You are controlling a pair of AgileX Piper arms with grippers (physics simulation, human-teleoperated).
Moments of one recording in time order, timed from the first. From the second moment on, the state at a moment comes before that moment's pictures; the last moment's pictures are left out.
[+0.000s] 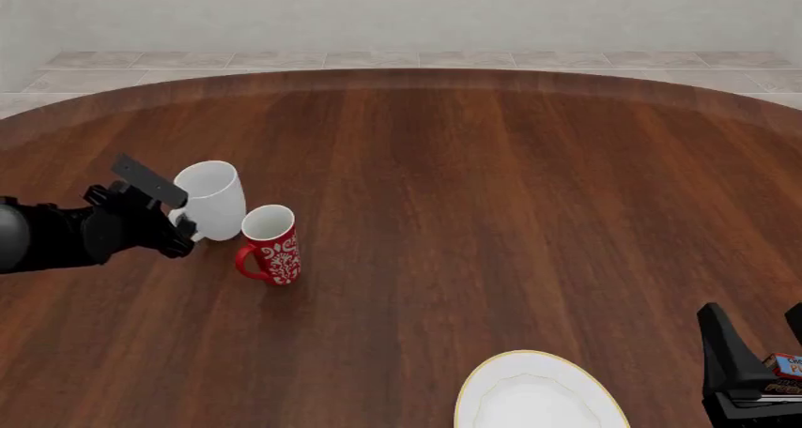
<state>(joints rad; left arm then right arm) 0.11 1.74 -0.84 -0.16 0.65 0.00 0.02 0.00 -0.02 0.00</state>
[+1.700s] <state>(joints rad) 0.13 1.44 -0.77 0.06 0.64 0.00 0.02 0.00 -0.02 0.00</state>
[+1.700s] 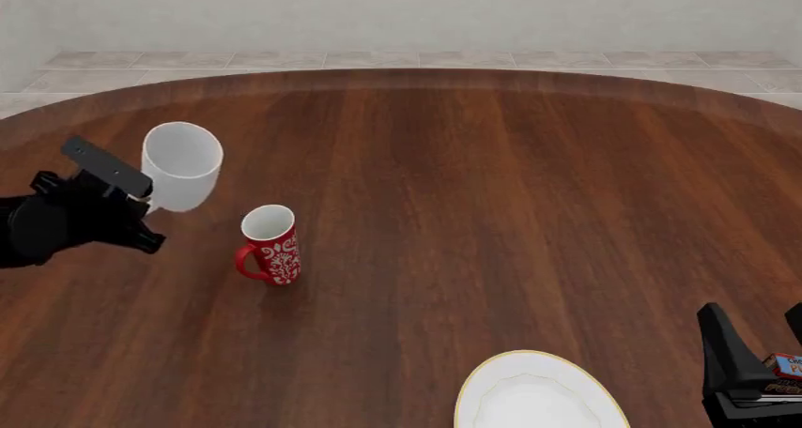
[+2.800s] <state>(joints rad) -0.14 0.83 -0.79 0.57 0.47 0.00 0.02 0.00 -0.02 0.00</state>
